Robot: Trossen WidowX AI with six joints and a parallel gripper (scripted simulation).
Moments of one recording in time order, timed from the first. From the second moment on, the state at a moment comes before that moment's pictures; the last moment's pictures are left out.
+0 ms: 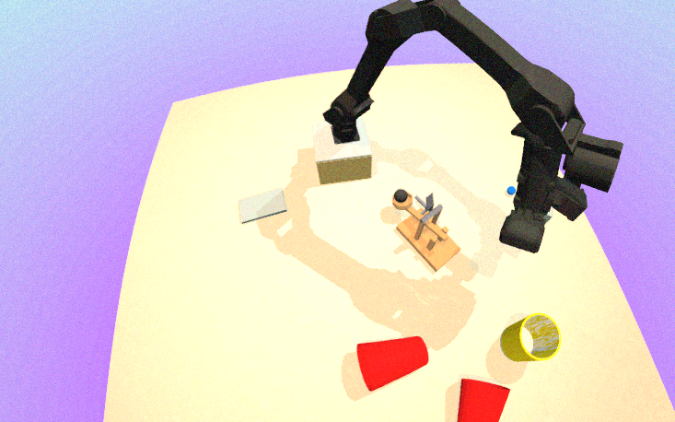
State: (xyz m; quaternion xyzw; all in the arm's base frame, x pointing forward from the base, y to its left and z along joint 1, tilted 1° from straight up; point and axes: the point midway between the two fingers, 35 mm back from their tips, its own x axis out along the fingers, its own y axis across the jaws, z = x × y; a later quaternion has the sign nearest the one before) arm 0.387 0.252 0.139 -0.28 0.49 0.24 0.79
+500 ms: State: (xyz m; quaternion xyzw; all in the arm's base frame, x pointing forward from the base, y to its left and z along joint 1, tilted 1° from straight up) arm 0.305 0.242 0.092 -0.46 0.53 0.28 0.66
